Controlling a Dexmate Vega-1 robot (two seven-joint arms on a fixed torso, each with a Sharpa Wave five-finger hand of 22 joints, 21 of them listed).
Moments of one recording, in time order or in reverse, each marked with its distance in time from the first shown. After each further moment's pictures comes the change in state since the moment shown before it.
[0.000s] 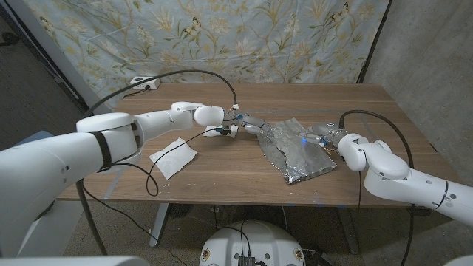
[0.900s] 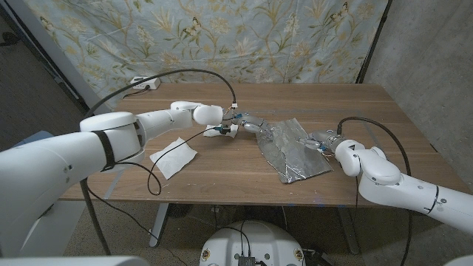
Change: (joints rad) left arm 0.000 -0.019 -0.015 0.049 0.007 -0.028 0.000; left_hand 0.000 0.000 0.000 0.000 0.000 0.000 0.000 0.000 0.000 0.000 0.000 0.000 0.000 0.000 0.000 0.000 0.000 0.000 0.000 0.000 0.000; right arm 0.005 0.039 -0.041 0.045 -0.011 -0.030 -0.004; right_hand 0.000 0.000 0.006 -0.006 0.004 0.000 0.000 0.000 0.000 -0.002 0.002 0.000 0.000 0.000 0.000 0.000 0.000 0.000 0.000 0.008 0.000
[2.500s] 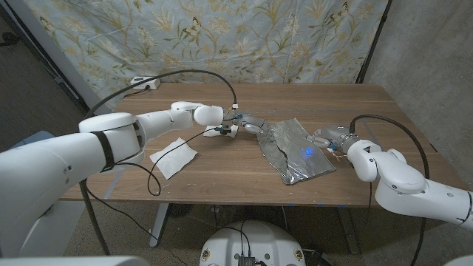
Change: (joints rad) left arm 0.006 0.012 -0.005 -0.035 0.006 0.014 -0.006; left_hand 0.009 0.001 0.000 0.000 0.000 0.000 0.000 0.000 0.000 0.000 0.000 0.000 0.000 0.000 0.000 0.000 0.000 0.004 0.004 0.000 0.000; right arm -0.125 -0.150 0.093 -0.222 0.017 -0.134 -0.038; right_hand 0.011 0.008 0.011 -0.011 0.000 0.018 0.007 0.008 0.000 0.024 0.012 0.009 0.000 0.025 -0.007 0.008 -0.005 0.018 0.000 0.004 0.000
